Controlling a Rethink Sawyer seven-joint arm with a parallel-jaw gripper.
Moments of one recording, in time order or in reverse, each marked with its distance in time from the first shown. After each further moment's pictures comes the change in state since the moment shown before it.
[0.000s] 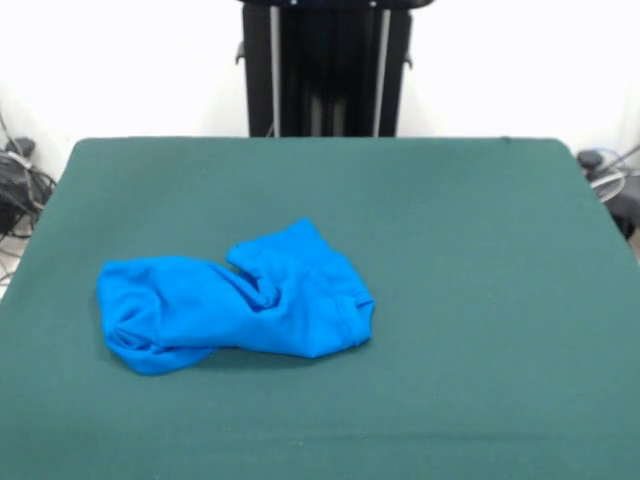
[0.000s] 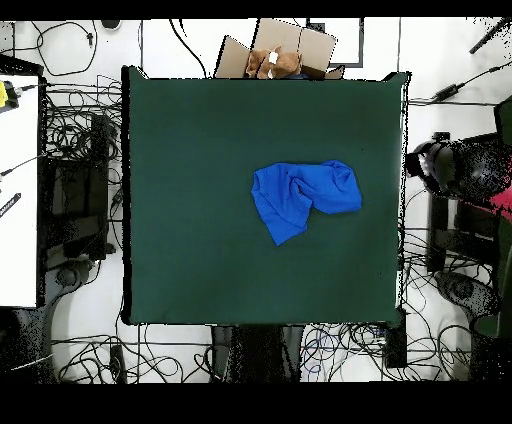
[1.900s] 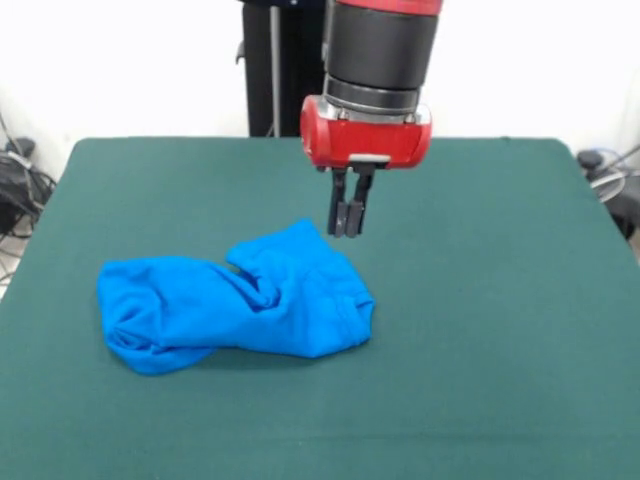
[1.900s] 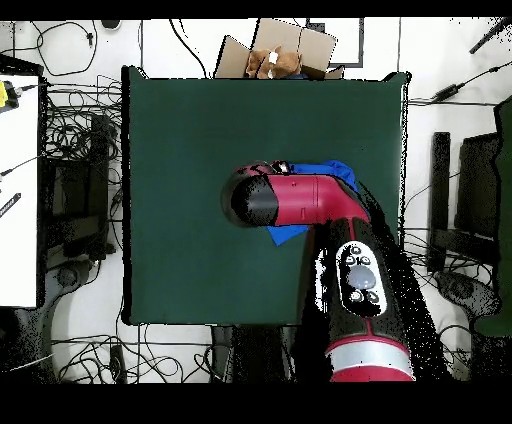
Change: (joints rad) arm 0.575 -0.166 -0.288 0.461 0.189 -0.388 0.573
